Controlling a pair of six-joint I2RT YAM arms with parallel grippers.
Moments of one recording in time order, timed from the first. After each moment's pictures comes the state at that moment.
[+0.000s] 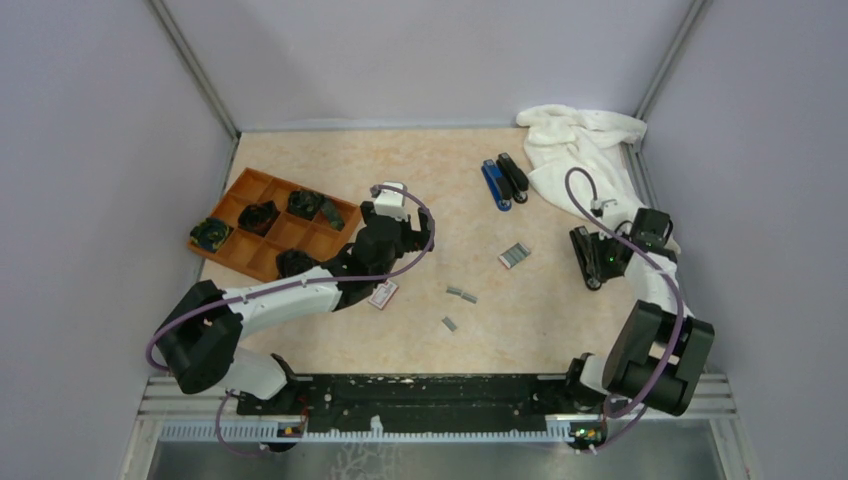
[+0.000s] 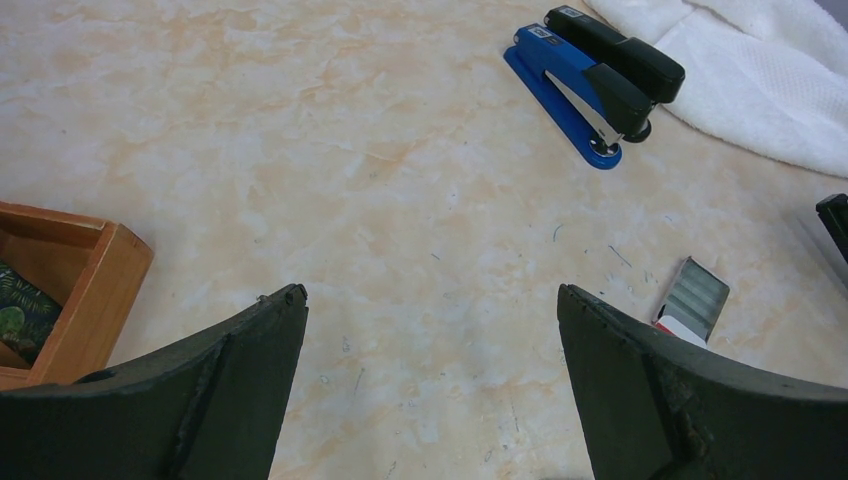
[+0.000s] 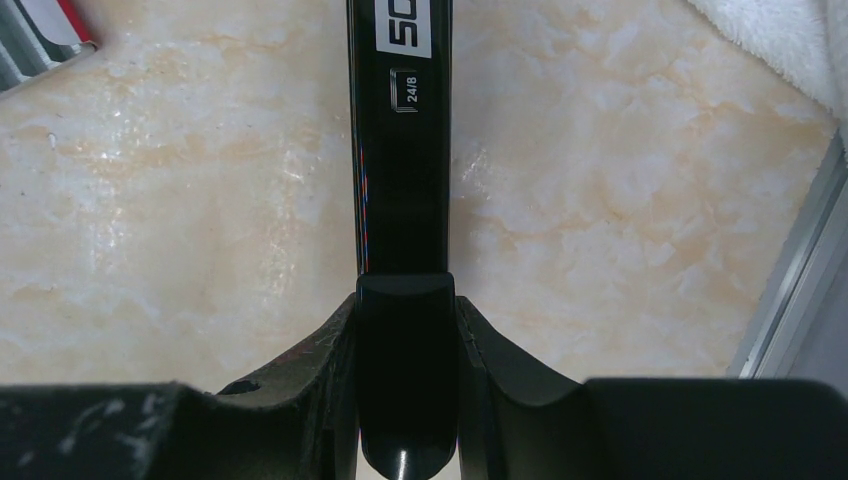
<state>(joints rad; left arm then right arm) -0.87 1.43 0.78 0.39 -0.55 -0.33 -0.40 1.27 0.72 -0.45 -0.34 -0.54</state>
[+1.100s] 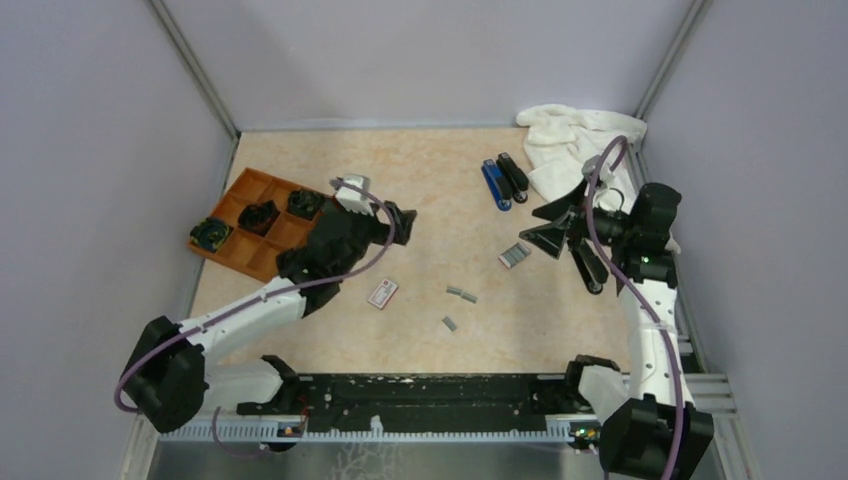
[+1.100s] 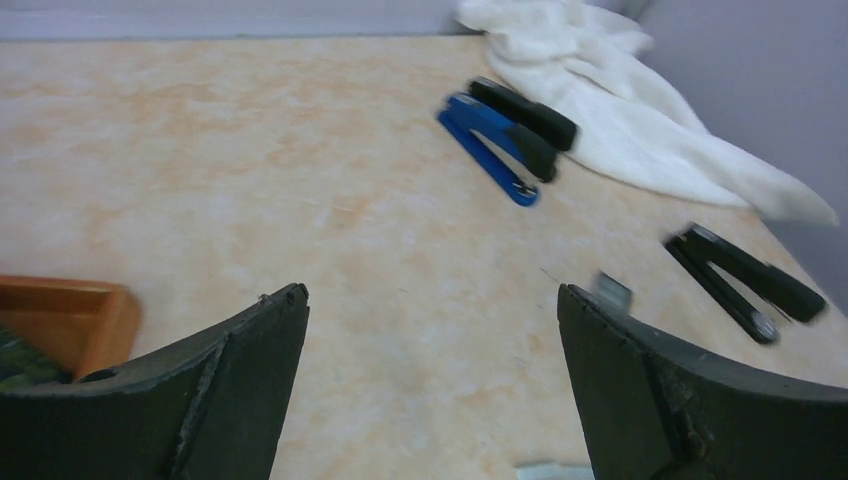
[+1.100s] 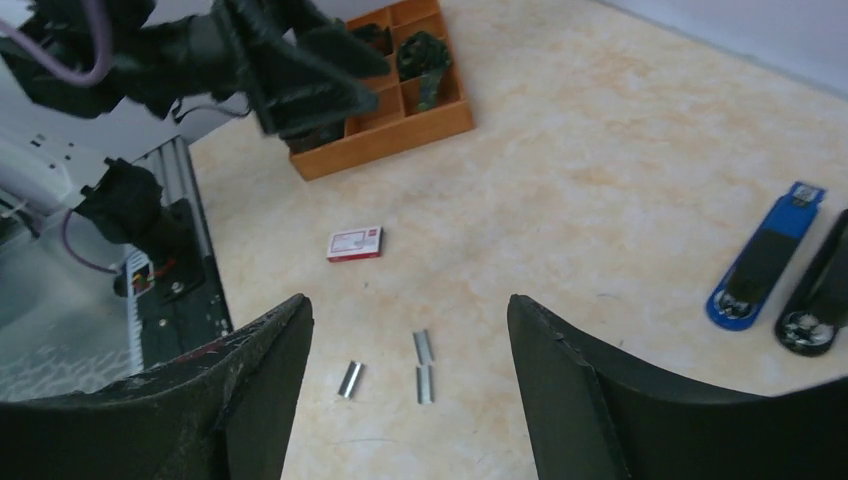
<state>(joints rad) -0.78 1.20 0.65 0.49 -0.25 -0.29 -0.22 0.94 0.88 -0.24 -1.26 -0.06</state>
